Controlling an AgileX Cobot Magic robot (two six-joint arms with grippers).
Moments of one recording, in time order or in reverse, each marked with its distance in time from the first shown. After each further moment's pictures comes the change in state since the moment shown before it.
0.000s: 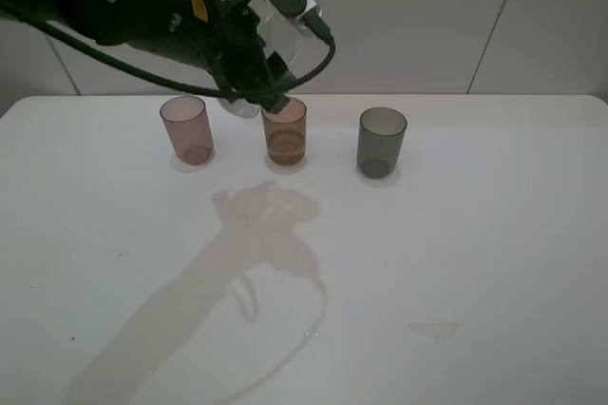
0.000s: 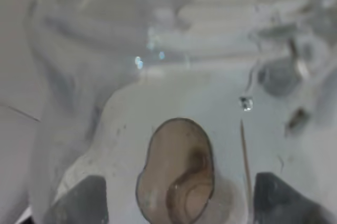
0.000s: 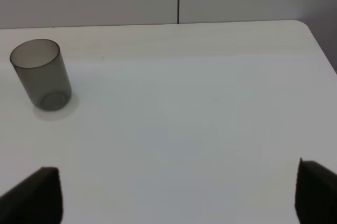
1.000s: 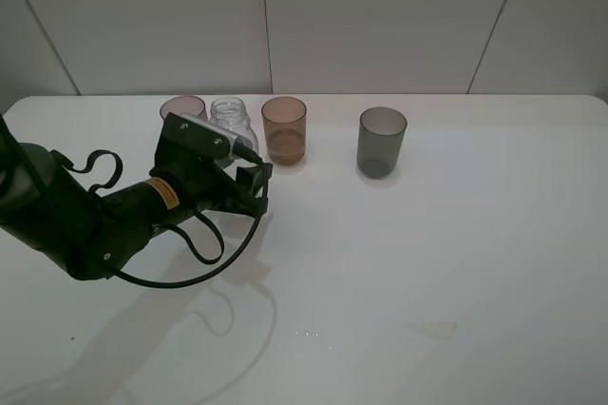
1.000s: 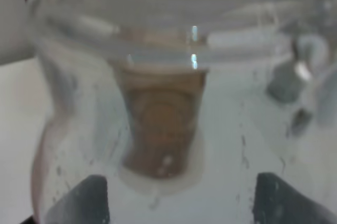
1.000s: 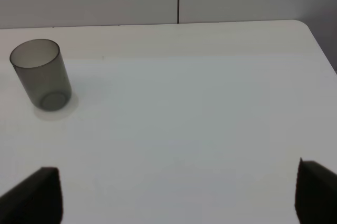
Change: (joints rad) left arm 0.021 0.369 0.522 0.000 -1.166 -0.447; right arm 0.000 0.000 0.000 0.000 0.000 0.000
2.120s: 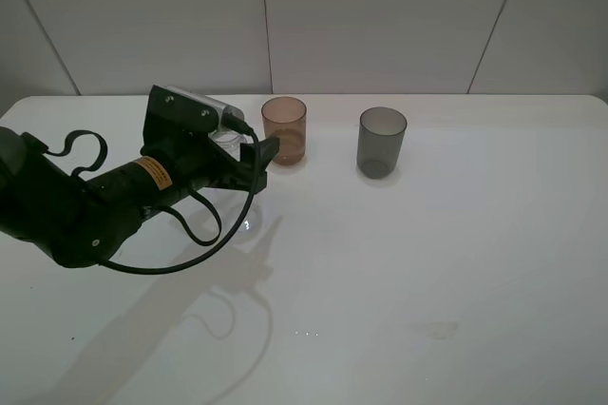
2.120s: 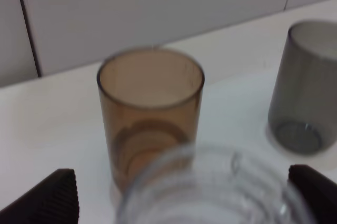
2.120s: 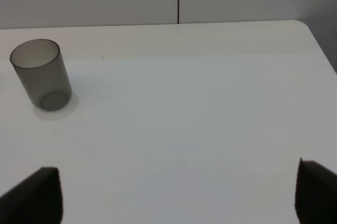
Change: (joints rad) left arm 0.000 -0.139 0.005 0.000 -0.009 -0.020; right arm 0.000 0.000 0.000 0.000 0.000 0.000
